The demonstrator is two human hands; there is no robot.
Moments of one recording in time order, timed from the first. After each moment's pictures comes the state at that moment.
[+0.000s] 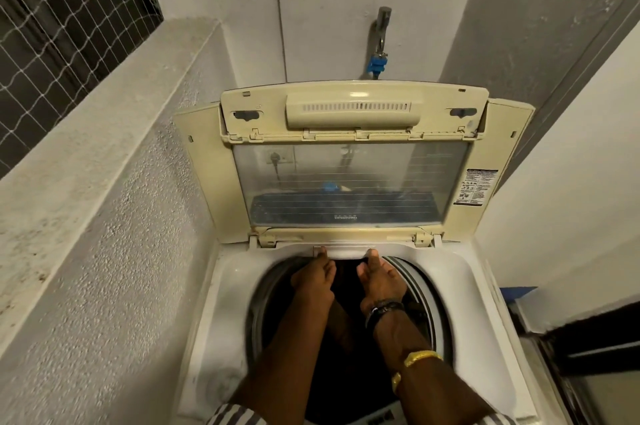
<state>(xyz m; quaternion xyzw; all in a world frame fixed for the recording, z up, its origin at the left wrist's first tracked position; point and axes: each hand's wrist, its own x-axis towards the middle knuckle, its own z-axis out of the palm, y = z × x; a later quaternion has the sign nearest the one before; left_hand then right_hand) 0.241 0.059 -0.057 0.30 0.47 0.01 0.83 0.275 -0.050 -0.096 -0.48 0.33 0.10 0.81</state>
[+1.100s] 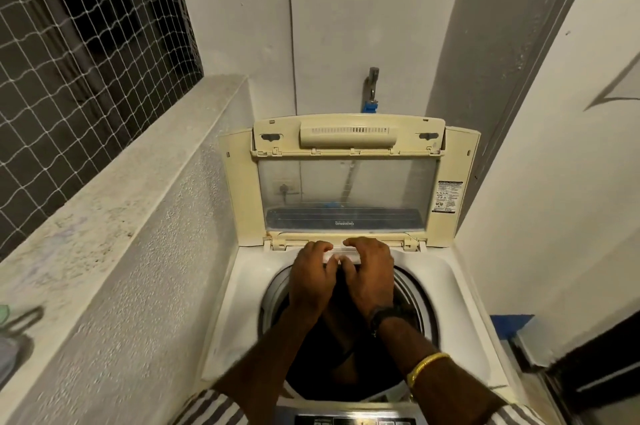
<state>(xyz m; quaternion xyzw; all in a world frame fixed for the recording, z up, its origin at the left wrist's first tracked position) 0.175 0.057 -0.016 0.89 0.14 0.21 0.37 0.208 -0.061 -0.009 -0.89 -0.15 -0.13 0.40</state>
